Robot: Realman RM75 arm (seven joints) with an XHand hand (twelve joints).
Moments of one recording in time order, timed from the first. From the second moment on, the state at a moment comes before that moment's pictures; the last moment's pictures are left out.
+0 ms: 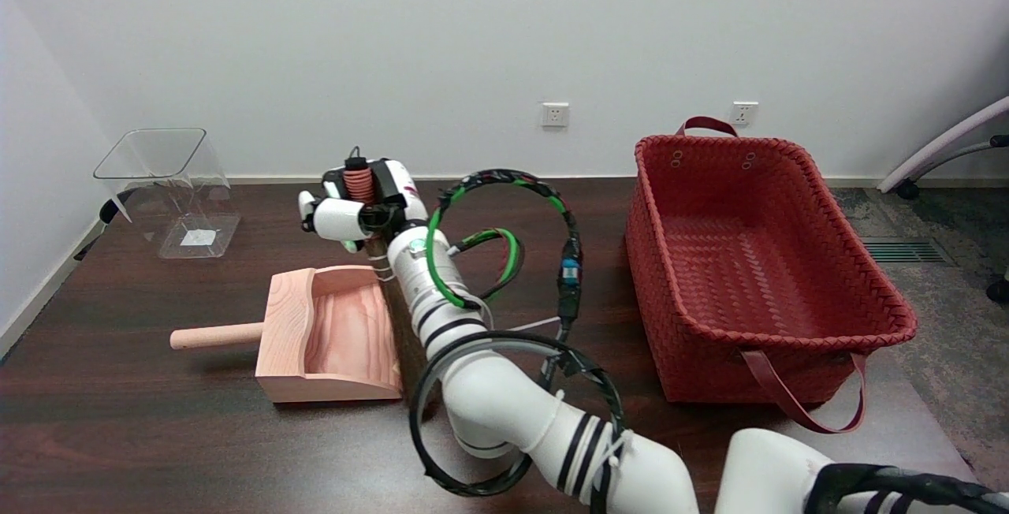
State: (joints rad) arm 0.45 -1.75 0.83 -1.07 -1.44 0.70 0.13
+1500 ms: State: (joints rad) arm 0.57 -1.78 0.83 -1.10 -1.60 0.63 -0.01
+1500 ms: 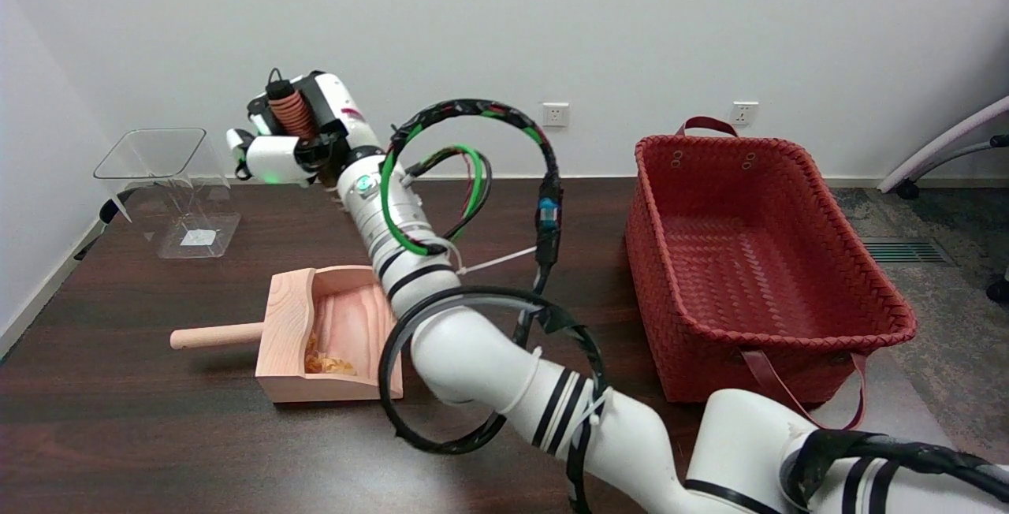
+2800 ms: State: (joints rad) arm 0.70 -1.59 0.83 -0.85 -1.38 0.33 0.13
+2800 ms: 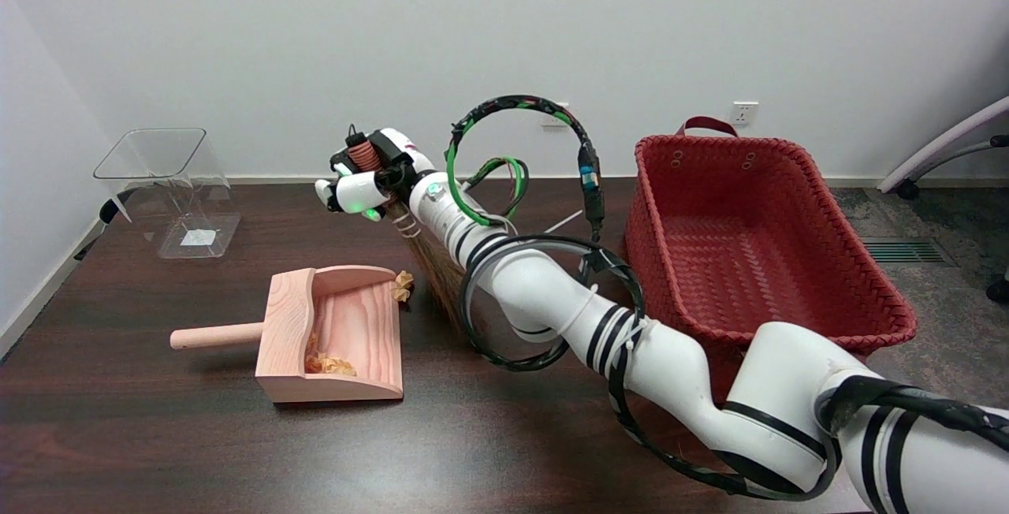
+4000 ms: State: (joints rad) arm 0.63 -1.59 0.79 -0.98 -1.19 0.26 0.32
